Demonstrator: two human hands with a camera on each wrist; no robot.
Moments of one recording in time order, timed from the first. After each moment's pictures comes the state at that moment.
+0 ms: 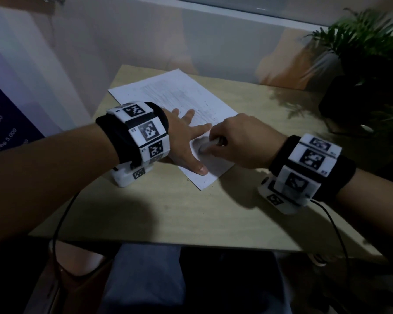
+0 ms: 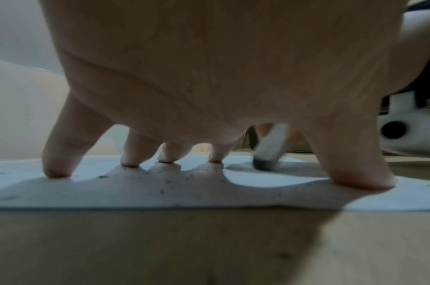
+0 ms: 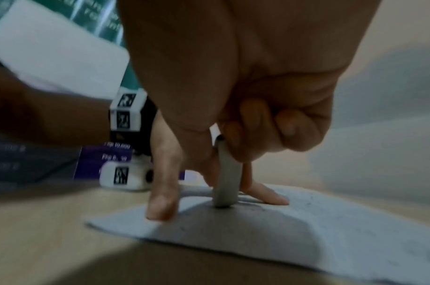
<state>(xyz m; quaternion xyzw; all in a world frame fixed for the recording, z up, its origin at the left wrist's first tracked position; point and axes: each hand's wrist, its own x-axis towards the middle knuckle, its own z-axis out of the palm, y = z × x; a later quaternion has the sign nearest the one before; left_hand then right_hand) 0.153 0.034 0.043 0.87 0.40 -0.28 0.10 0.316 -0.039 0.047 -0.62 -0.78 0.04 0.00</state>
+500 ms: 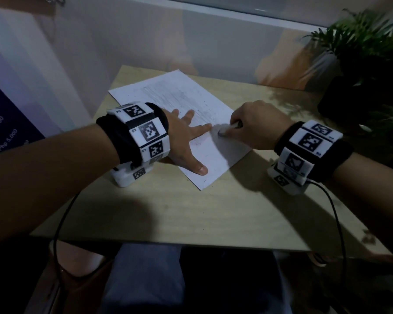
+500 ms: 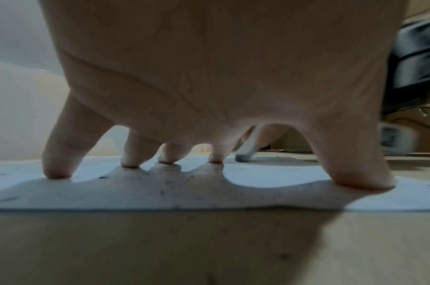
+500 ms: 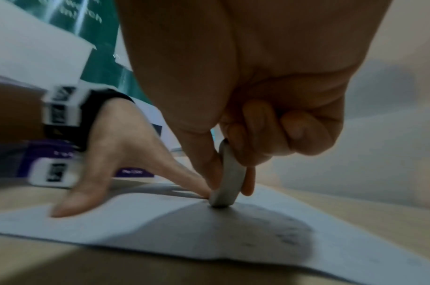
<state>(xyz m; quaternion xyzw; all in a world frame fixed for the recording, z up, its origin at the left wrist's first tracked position) 0.154 0.031 0.045 0.86 0.40 -0.30 0.09 0.347 -0.013 0.052 -0.68 -0.73 0.04 -0.02</state>
